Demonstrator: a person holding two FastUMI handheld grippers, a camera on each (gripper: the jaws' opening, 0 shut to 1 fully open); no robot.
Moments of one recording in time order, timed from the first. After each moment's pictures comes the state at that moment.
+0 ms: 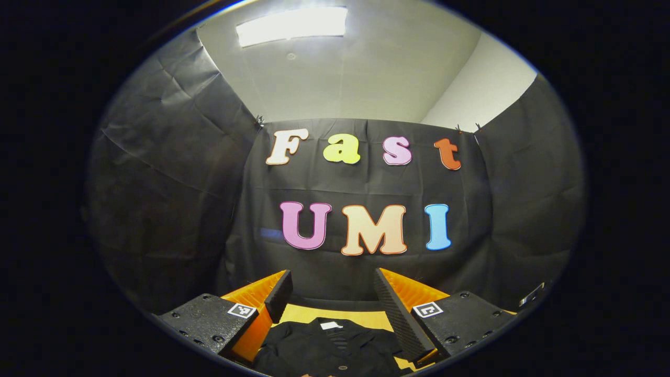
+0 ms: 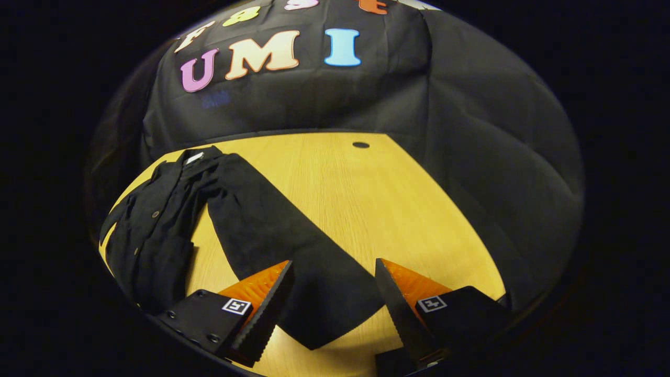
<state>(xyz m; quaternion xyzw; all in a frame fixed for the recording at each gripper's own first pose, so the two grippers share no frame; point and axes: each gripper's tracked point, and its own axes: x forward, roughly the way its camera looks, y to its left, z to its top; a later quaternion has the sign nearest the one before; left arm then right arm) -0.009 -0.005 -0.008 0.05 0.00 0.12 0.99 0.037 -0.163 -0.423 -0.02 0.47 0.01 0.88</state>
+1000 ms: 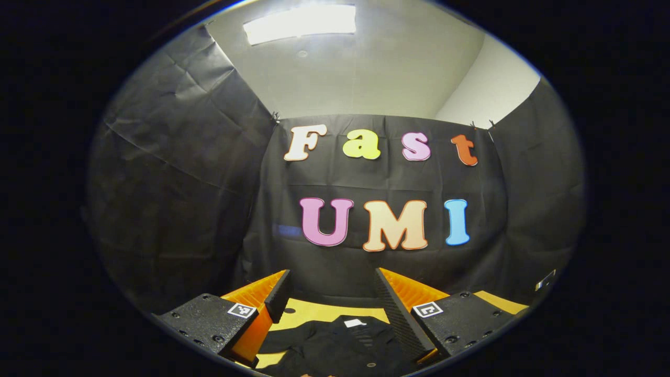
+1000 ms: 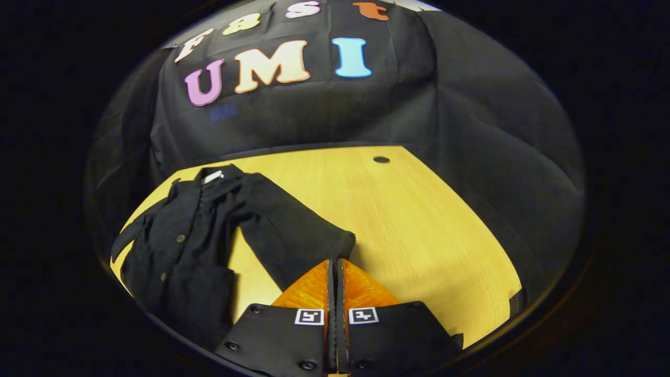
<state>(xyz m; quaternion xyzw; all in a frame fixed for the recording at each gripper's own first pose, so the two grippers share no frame) -0.021 0.096 -0.010 0.05 0.00 0.15 0.99 0.074 -0.056 -0.362 0.00 0.40 0.03 0.91</state>
